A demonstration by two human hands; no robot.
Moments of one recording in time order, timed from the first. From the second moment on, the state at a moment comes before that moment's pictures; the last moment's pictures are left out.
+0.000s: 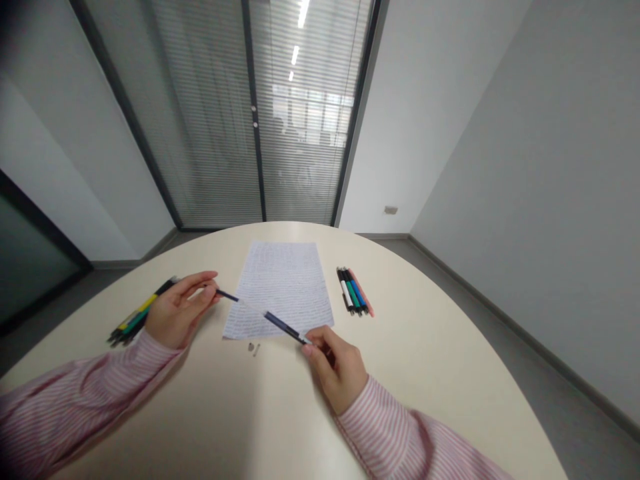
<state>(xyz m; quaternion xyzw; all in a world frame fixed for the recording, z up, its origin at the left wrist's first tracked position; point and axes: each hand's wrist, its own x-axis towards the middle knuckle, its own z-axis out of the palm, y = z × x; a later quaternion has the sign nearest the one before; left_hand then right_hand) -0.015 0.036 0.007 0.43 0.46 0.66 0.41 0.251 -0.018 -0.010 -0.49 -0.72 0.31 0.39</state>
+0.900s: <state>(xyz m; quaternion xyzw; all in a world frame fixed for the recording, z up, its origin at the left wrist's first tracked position) -0.001 0.012 0.012 0.65 0.40 0.51 0.39 0.245 -0.021 0.000 -0.45 -0.74 0.30 0.39</state>
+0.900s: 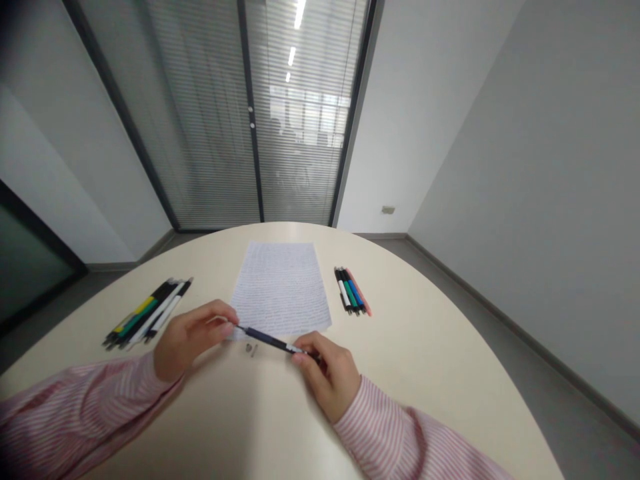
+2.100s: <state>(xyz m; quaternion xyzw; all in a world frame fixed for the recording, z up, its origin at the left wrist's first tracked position) 0.002 0.010 0.012 0.57 0.47 0.51 0.45 0.254 -0.018 -0.006 -0.49 -0.71 0.33 0.38</state>
